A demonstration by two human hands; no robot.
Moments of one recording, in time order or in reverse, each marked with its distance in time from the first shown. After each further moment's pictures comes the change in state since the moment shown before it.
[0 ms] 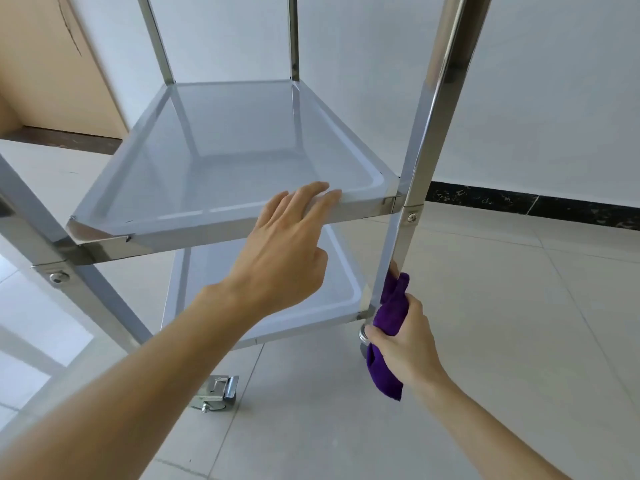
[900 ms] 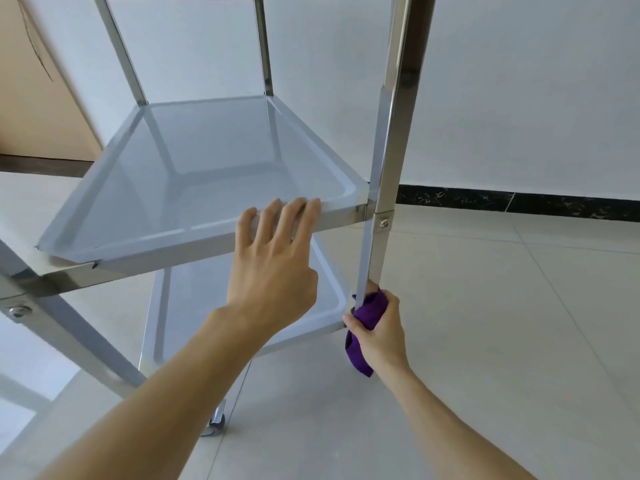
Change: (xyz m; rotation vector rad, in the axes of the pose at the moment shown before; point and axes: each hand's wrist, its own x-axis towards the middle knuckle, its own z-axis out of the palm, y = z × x) left_hand 0.009 0.017 0.030 0.332 0.043 -0.032; right_hand 0.042 0.030 0.022 0.223 0.126 -0.096
